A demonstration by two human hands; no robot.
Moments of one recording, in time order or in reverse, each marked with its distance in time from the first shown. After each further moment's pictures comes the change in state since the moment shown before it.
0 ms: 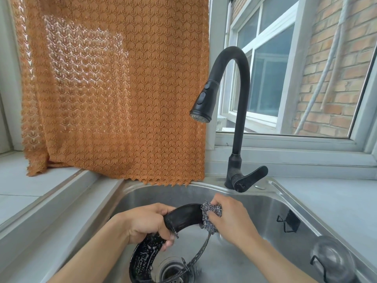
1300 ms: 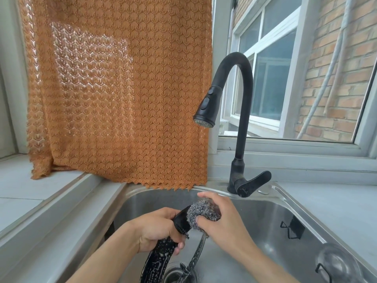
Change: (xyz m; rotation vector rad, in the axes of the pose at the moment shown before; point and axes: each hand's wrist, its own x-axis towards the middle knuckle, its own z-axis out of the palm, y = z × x) left_hand 0.015 -0.004 0.012 -0.157 0.107 0.010; right_hand -0.014 -0.037 -0.004 0.431 0.019 -0.030
